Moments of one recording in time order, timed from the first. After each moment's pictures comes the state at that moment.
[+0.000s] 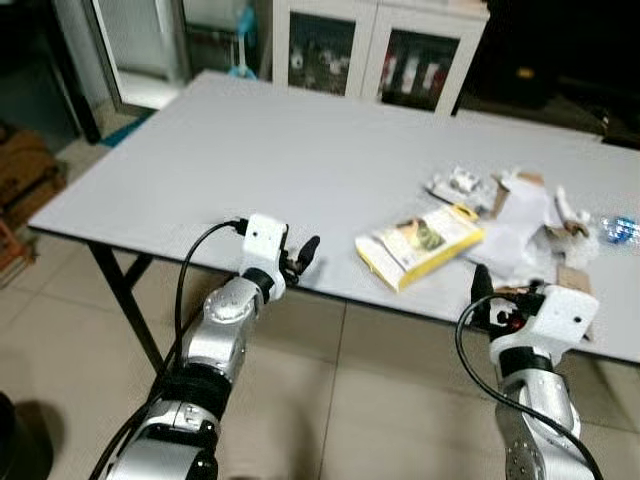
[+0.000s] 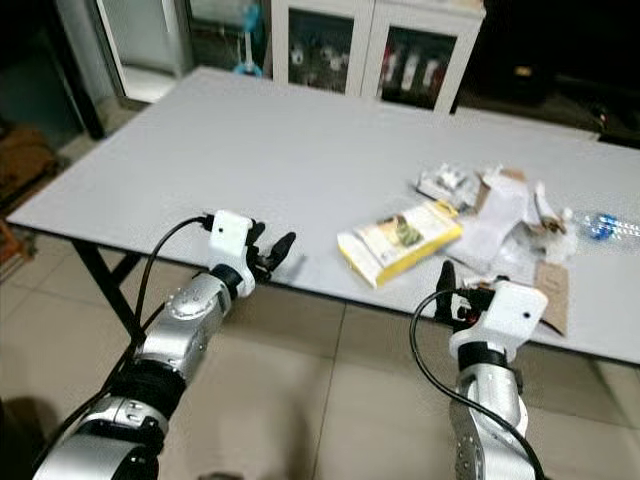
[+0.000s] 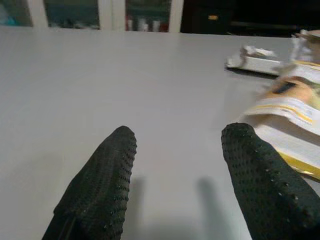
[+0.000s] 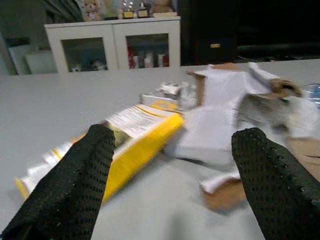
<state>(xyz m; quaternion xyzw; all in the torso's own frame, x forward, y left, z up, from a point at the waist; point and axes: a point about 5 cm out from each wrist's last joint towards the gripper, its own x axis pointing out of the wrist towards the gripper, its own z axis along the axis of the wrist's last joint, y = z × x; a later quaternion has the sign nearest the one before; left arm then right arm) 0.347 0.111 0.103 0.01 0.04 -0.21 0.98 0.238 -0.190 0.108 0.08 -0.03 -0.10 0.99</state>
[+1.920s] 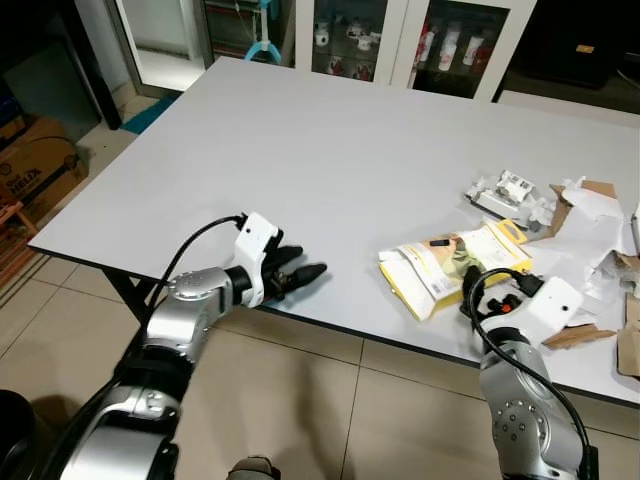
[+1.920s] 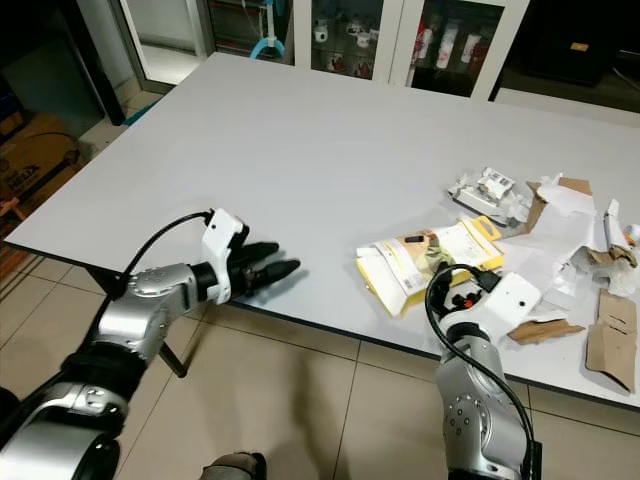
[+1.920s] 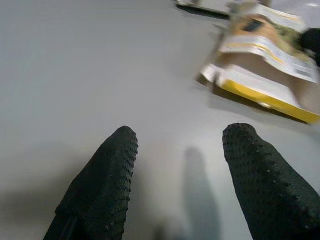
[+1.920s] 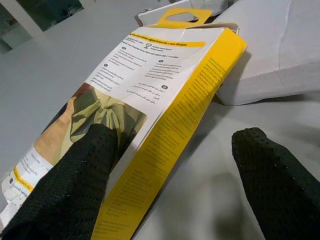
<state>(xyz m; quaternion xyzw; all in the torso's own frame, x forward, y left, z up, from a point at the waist) 0.338 0.134 0.114 0.01 0.14 -0.44 0.89 0.267 -0.188 0.092 0.27 0.08 -0.15 0.95</state>
